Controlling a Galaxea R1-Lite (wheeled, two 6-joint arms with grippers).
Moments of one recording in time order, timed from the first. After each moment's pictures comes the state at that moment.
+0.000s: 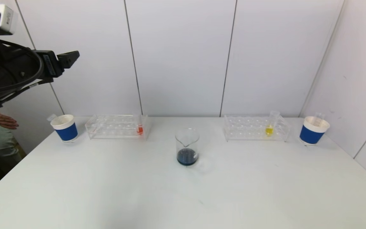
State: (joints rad) left arm -0.01 1.50 -1.02 -0.63 -0.01 0.03; right arm 0.01 0.00 0.00 -0.01 -0.02 0.01
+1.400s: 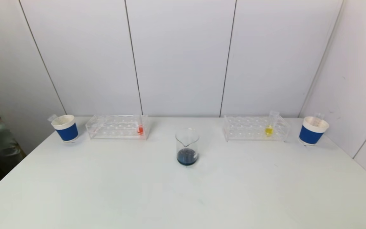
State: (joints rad) left arm -0.07 0.38 -0.43 -0.11 0.15 0.21; right arm 0.01 0.00 0.00 -0.01 -0.02 0.01
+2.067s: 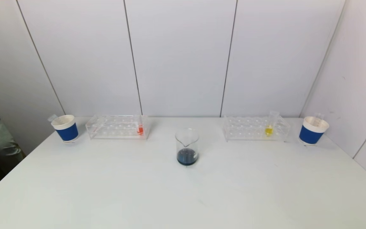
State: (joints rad) left arm 0.01 0.07 -0.31 0.10 0.04 0.19; right arm 0.01 0.00 0.00 -0.01 -0.02 0.01
